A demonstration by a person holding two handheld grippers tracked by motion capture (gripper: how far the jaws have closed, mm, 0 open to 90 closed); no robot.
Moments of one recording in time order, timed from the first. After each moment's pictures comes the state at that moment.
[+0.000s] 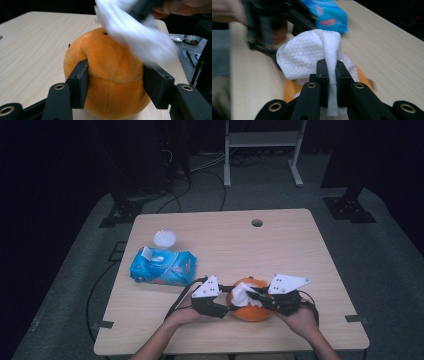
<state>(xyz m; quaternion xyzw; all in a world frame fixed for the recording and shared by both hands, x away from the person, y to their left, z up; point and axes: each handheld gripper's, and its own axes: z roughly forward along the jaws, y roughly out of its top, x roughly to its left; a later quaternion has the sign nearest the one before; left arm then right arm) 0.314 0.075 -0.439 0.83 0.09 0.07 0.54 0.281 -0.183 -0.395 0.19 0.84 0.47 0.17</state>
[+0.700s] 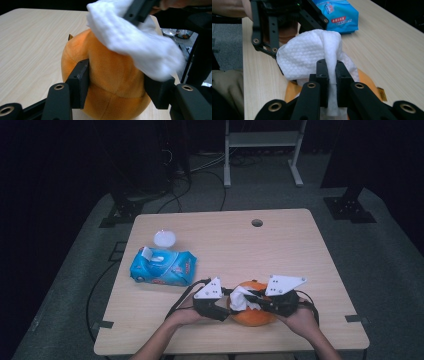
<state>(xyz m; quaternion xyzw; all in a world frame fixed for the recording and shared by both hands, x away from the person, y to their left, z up) 0.310 0.069 -0.437 0.84 0.07 0.06 0.53 0.279 -0.176 -0.392 0.17 0.86 0.46 0.15</state>
